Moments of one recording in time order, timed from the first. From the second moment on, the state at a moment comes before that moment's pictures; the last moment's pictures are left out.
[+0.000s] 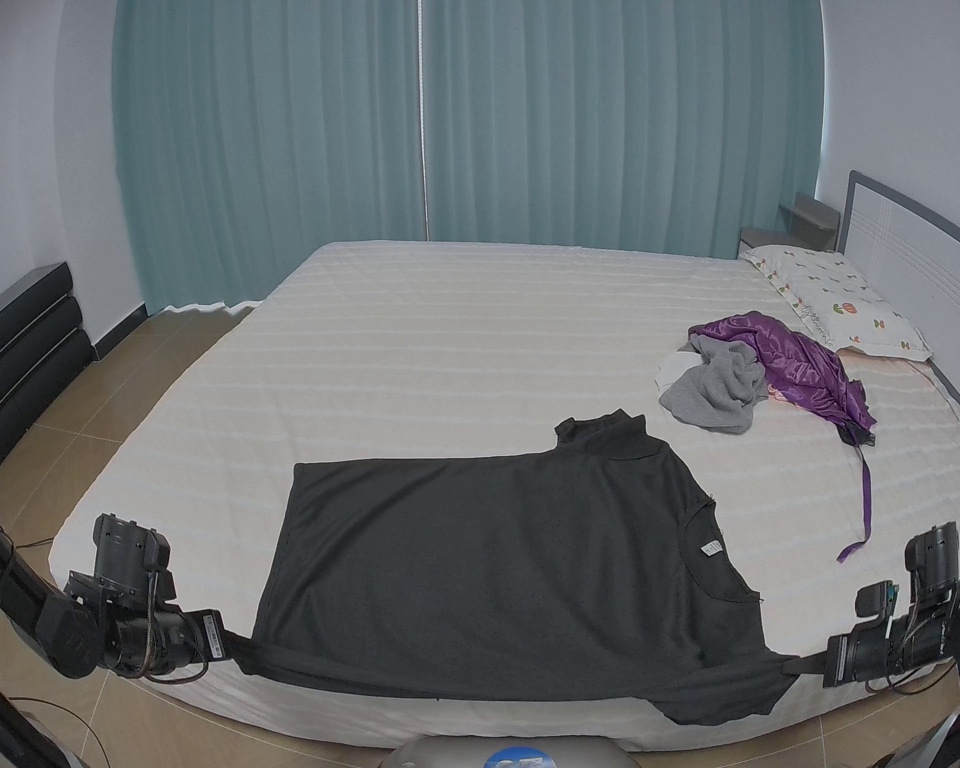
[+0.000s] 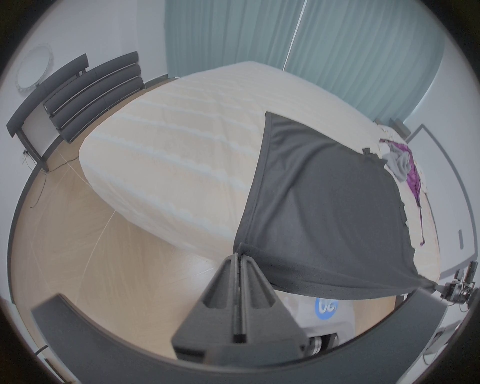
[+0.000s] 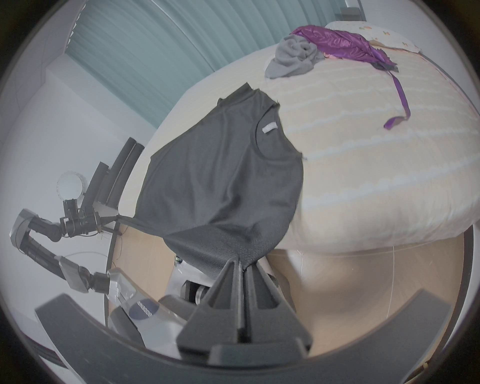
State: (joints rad) left arm -0.10 1.69 -0.24 -0.46 0.05 -0.39; right arm -0.09 1.48 -0.11 -0.33 0.47 0.09
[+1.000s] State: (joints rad) left arm -0.10 1.73 -0.55 -0.33 0.09 -0.44; right arm -0.05 1.67 -0.42 -0.33 0.43 0.16
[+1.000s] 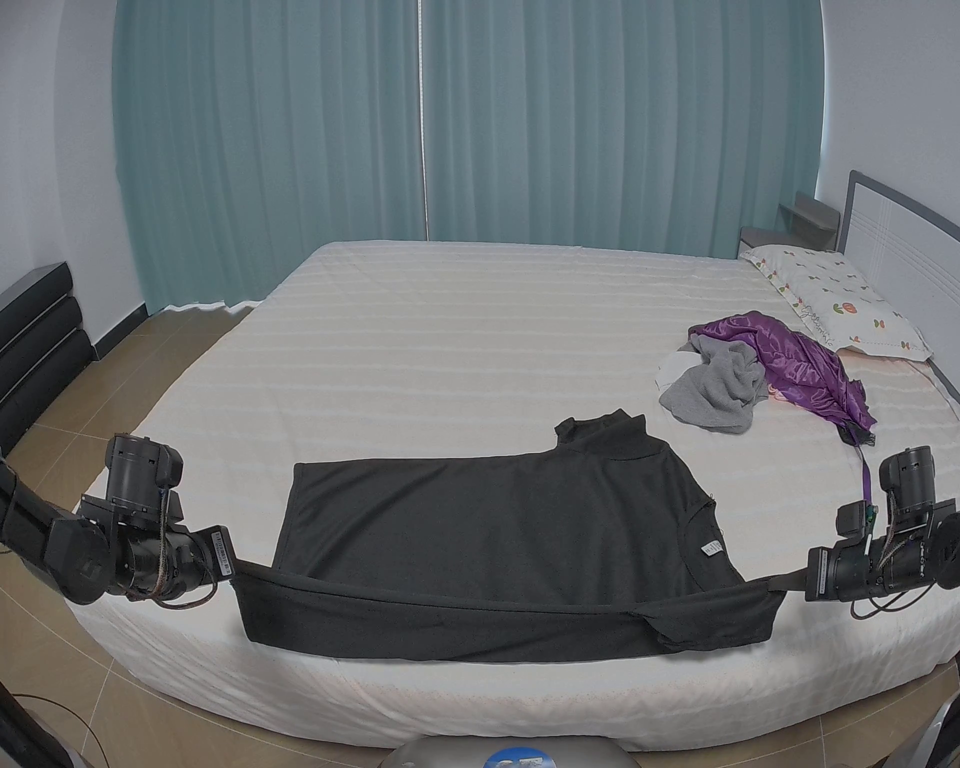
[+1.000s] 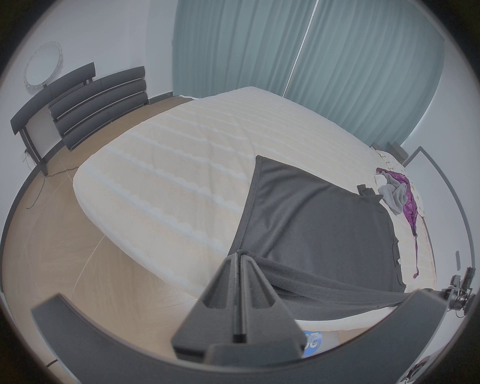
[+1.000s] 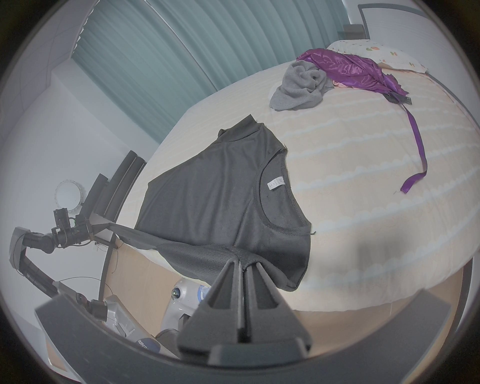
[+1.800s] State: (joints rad) left arm -0.08 1.93 -0.69 -0.30 0.10 -0.44; right arm -0.02 1.86 -0.60 -0.33 0.42 0.27
